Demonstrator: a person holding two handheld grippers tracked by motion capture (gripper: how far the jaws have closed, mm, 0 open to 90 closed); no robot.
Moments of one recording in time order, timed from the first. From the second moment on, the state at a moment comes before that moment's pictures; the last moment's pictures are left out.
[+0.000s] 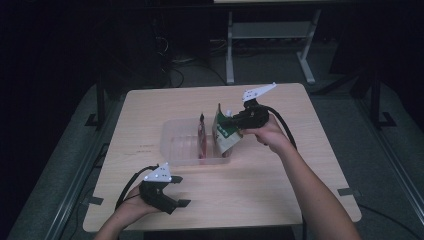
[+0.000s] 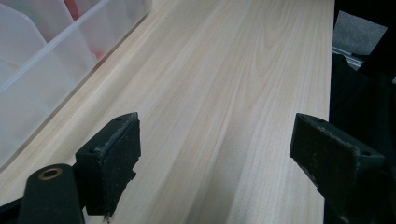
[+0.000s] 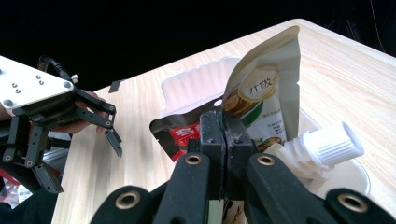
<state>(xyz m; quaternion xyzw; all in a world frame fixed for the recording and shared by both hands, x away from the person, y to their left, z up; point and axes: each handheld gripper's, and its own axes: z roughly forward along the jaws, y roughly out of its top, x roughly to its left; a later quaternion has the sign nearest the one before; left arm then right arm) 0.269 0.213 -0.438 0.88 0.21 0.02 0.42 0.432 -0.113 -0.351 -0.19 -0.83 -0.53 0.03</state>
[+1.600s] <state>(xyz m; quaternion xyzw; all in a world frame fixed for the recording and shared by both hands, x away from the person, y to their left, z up) 0.278 0.217 -0.432 0.88 0.22 0.03 0.41 0.366 -0.185 -0.349 -0.24 -0.83 -0.50 -0.08</state>
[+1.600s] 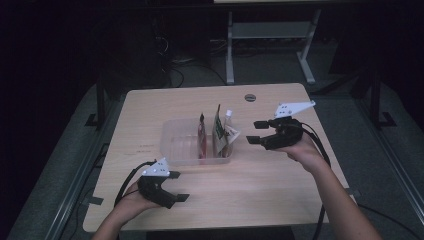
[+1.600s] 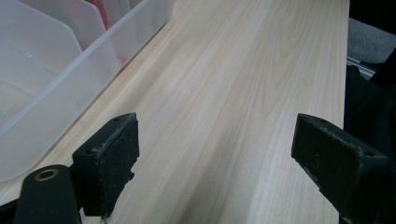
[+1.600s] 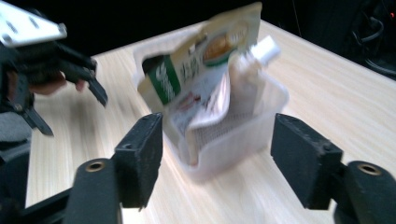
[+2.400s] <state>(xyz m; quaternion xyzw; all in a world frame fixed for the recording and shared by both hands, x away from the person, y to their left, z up) 0.271 0.225 -0.435 0.90 0.22 0.04 0.38 0.312 -0.219 -0.406 -0.28 -0.84 -0.45 -0.10</state>
